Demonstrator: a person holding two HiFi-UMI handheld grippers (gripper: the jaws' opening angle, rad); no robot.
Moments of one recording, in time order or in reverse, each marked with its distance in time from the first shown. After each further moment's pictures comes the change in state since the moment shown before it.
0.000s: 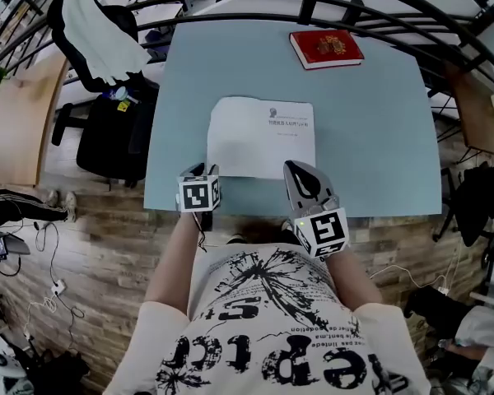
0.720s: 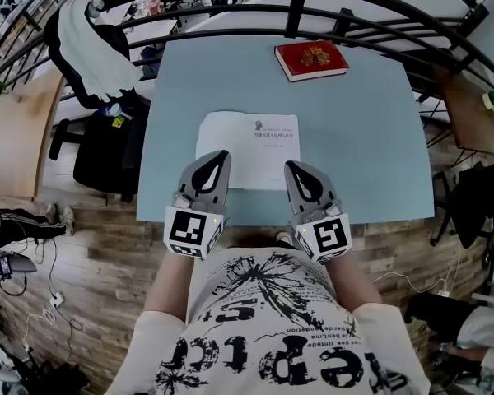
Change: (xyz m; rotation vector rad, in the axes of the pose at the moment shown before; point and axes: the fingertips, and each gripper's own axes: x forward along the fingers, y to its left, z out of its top) left arm -0.163 -0.141 0.152 0.346 -0.765 -0.279; right arm -0.029 -0.035 0.046 -0.052 -0.157 -0.032
